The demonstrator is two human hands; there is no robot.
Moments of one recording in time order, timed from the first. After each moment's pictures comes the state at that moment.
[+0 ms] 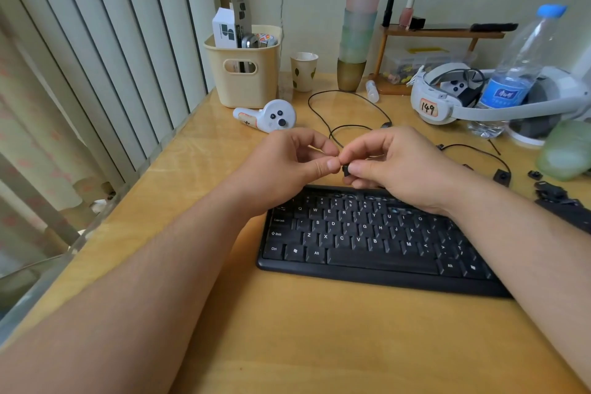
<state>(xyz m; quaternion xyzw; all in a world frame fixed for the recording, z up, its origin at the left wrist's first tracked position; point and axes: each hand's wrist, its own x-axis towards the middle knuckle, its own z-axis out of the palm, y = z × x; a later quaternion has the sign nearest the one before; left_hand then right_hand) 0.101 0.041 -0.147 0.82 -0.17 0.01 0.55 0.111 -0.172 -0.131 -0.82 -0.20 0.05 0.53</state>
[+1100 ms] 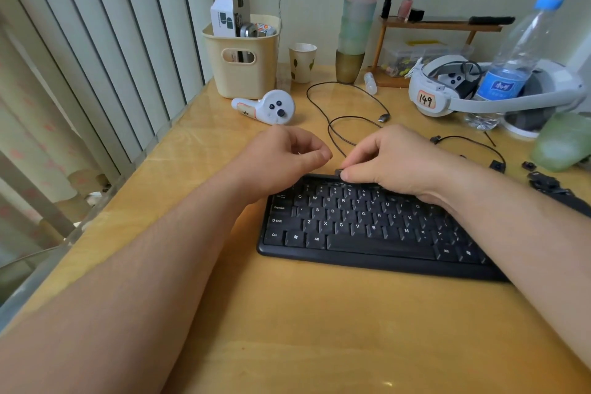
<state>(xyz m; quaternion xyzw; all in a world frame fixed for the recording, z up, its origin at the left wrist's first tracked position) 0.109 0.050 -0.157 0.87 -0.13 0.01 0.48 0.107 -0.165 -0.126 -0.92 -0.11 0.05 0.36</state>
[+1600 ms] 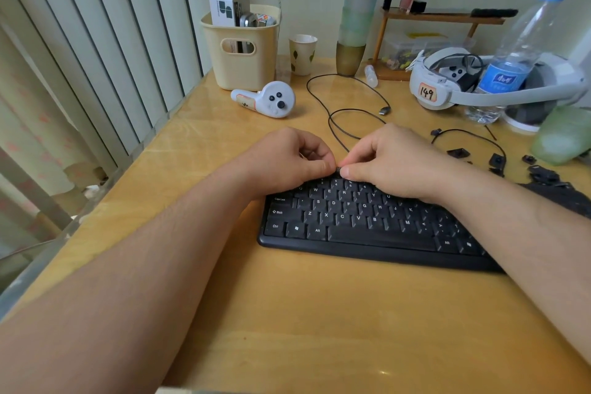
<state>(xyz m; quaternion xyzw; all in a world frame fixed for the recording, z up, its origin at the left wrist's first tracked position) 0.107 0.044 -0.158 0.88 -0.17 -0.05 0.44 0.099 -0.164 -0.131 -0.95 -0.13 0.03 0.29</state>
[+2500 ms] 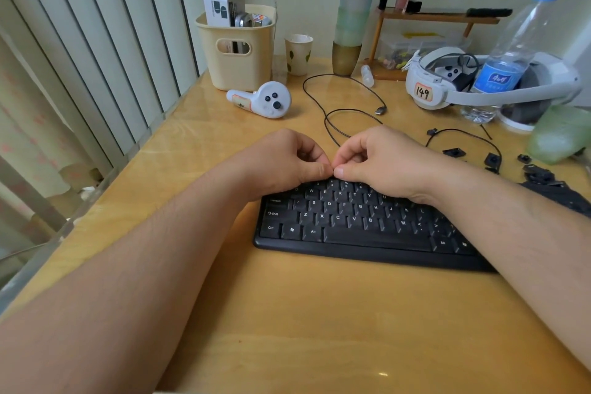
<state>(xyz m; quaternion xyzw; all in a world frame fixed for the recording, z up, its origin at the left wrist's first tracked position) 0.108 0.040 -0.155 0.88 -0.13 -0.09 0.44 0.102 -0.160 -0.136 -0.93 -0.13 0.06 0.34</state>
